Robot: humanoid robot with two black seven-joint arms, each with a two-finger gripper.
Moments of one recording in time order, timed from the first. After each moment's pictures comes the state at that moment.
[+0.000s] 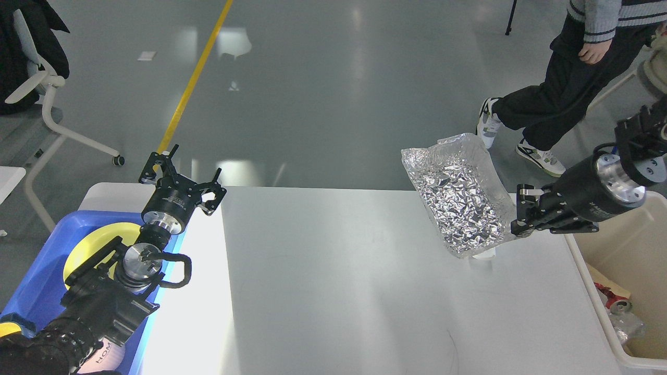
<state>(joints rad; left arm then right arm) -0.63 0.13 -1.02 -0.50 -0.10 -0.43 -0.19 2.11 -0.73 -1.11 1.55 -0.20 0.58 -0.13</state>
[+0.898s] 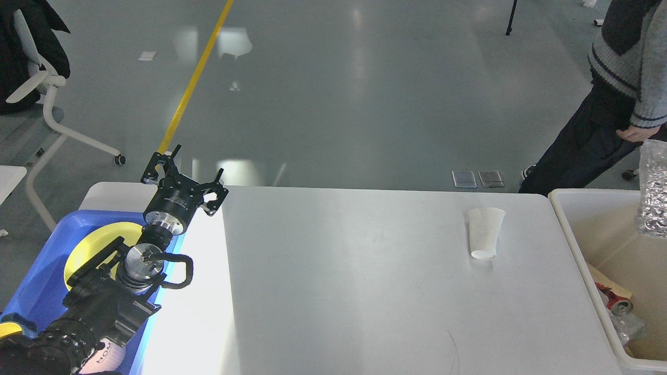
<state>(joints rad) -0.63 0.13 -1.02 -0.50 -0.10 -0.43 -0.19 1.27 -0.93 -0.86 0.59 -0.20 0.50 -0.13</state>
